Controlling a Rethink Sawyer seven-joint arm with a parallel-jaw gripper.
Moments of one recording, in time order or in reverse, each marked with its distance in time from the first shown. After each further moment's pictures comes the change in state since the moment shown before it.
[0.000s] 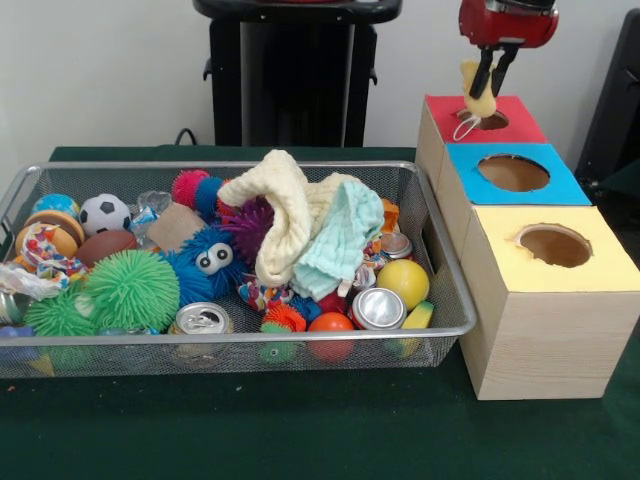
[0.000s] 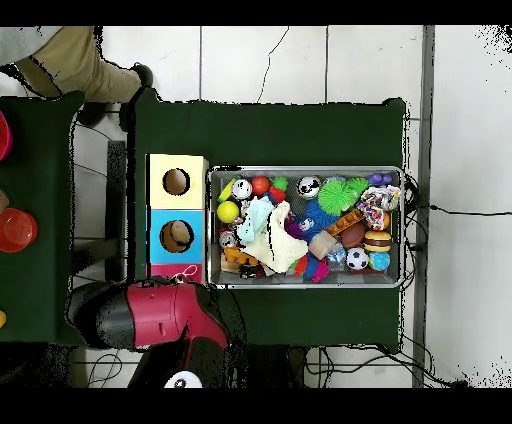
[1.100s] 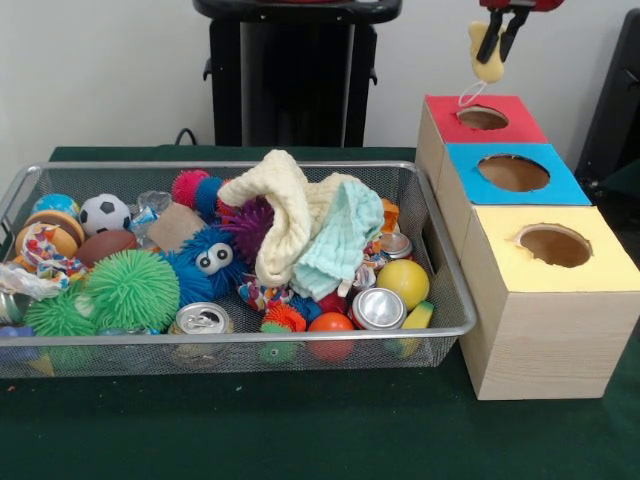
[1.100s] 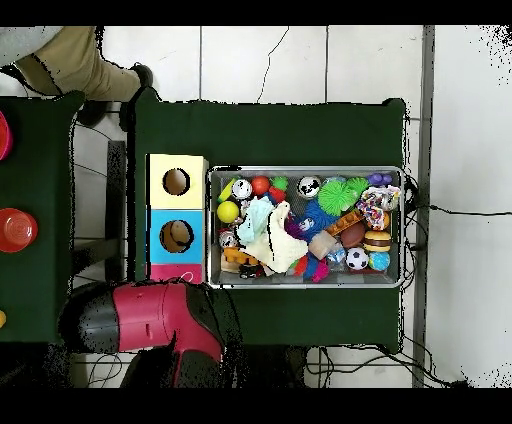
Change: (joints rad) arm 0.026 -0.065 -0.026 -0.045 -0.005 0.182 0.000
